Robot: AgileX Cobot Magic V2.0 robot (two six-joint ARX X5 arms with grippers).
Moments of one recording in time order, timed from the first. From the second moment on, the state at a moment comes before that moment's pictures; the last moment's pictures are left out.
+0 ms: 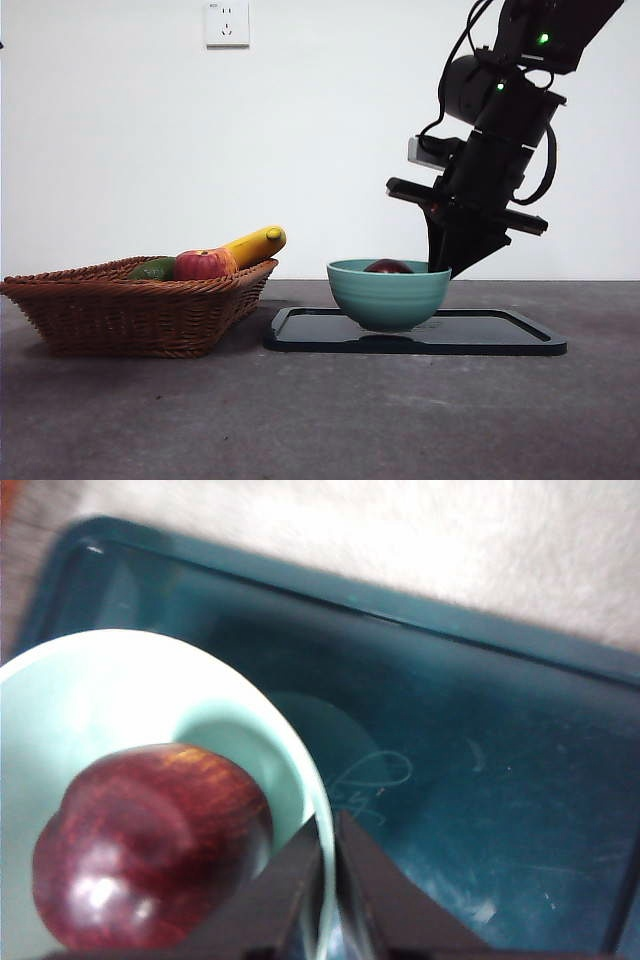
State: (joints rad) left arm -0.51 0.69 0.88 -0.90 0.39 -0.01; right arm 0.33 1.89 1.38 -0.52 -0.20 0.18
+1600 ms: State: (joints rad) left arm -0.51 0.69 0.88 -0.90 0.39 -0.01; right arm 0.36 1.09 1.26 -0.87 -0.24 0.10
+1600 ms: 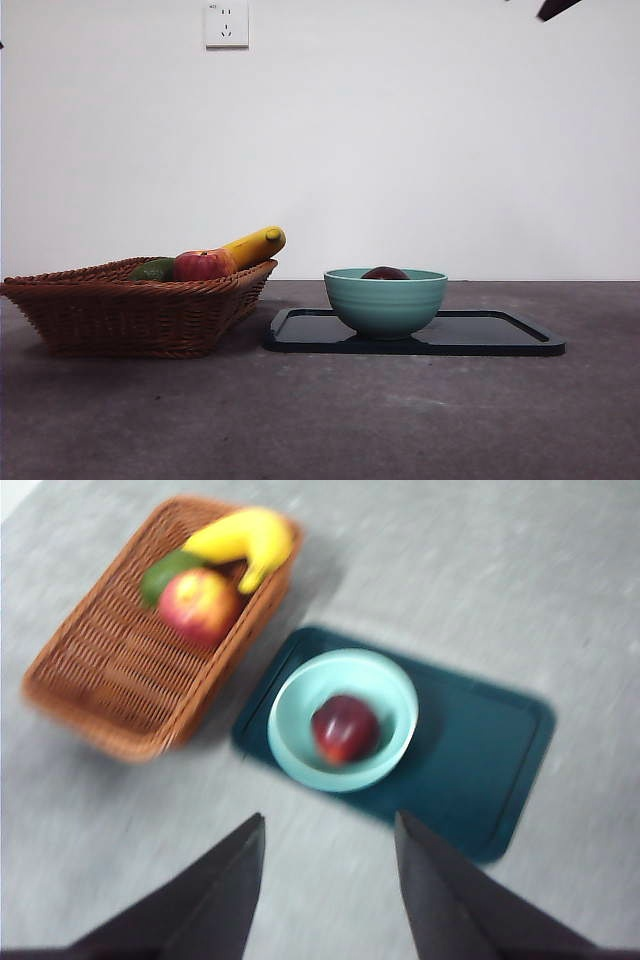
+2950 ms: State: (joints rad) left arm -0.51 0.69 0.88 -0.89 0.39 -0.03; right arm 0.46 0.63 0.83 -0.89 -0.34 0.11
